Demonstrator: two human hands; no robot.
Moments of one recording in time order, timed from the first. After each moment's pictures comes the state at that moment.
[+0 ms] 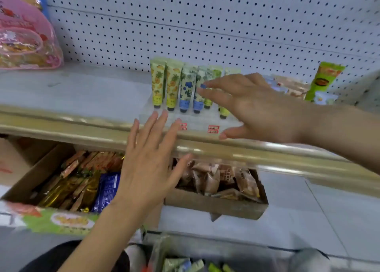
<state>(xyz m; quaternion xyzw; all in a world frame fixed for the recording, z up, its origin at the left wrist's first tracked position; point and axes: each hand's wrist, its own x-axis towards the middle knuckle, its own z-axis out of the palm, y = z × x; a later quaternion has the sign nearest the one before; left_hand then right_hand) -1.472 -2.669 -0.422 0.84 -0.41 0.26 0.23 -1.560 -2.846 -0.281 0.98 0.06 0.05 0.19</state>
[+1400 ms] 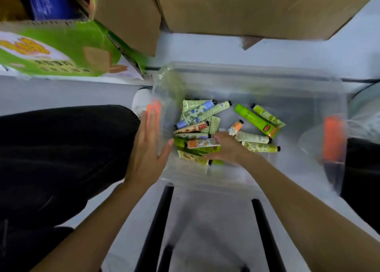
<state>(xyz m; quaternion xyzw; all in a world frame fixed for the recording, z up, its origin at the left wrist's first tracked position) -1.621 -2.575 -0.764 0.91 -0.30 -0.13 0.24 -1.715 -2.783 -0.864 0.82 -0.22 -0.31 -0.42</state>
